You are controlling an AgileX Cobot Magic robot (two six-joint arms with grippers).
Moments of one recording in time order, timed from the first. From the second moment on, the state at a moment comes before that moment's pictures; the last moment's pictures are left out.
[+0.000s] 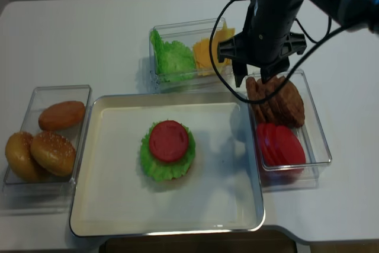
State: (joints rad) left arm -0.08 -0.02 -0.49 0.02 1.19 -0.01; right arm 0.50 1.82 -1.66 0.01 1.24 0.38
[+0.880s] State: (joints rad) left arm -0.08 -0.02 -0.49 0.02 1.19 -0.01; right arm 0.50 1.92 -1.67 -0.02 1.22 0.49
